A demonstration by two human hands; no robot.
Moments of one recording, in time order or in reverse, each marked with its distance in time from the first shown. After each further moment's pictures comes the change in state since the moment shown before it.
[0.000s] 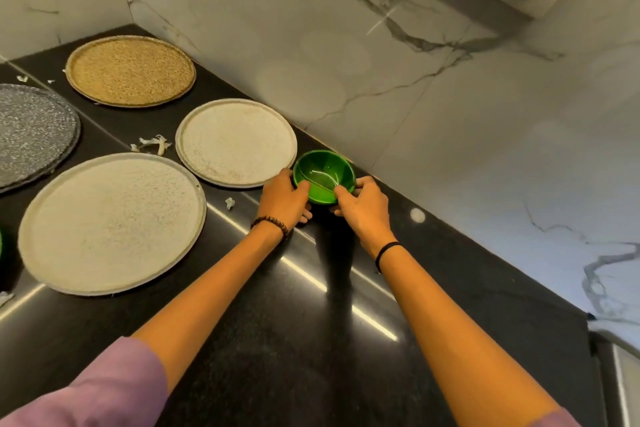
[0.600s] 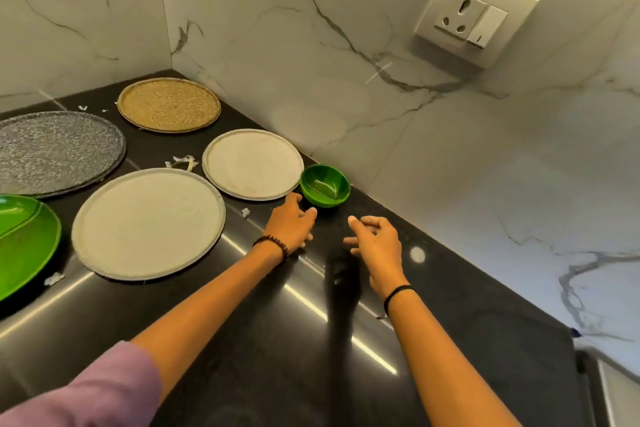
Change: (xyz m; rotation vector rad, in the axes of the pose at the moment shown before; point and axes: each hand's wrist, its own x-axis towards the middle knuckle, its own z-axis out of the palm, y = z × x) left_hand -0.052 0.005 -0.016 0.101 -0.037 0.052; right_hand -0.069 0.010 -0.034 0.254 0.036 0.044
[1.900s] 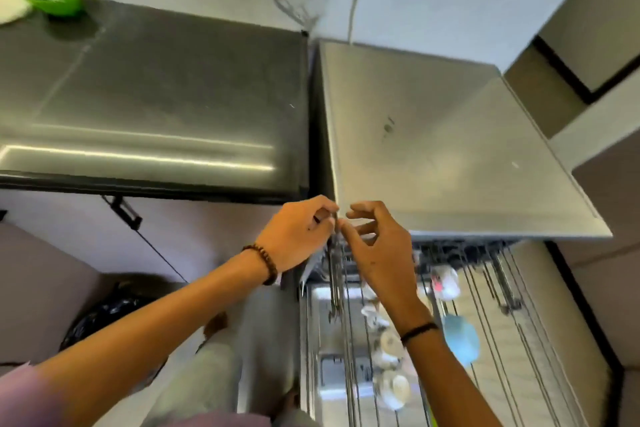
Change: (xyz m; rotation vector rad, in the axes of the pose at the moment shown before) left_hand -0.594 -0.082 0.257 0.354 -0.760 0.525; right_hand -0.559 0.283 -0.355 -0.232 0.418 -0.168
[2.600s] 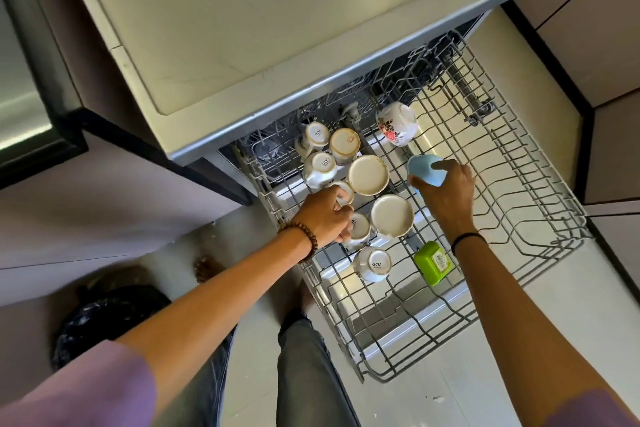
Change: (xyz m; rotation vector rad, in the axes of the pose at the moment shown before) left_hand 0.032 -0.052 0.263 -0.144 -0.701 -0.515; right_hand -0.097 0.324 -0.095 -0.343 0.354 0.815
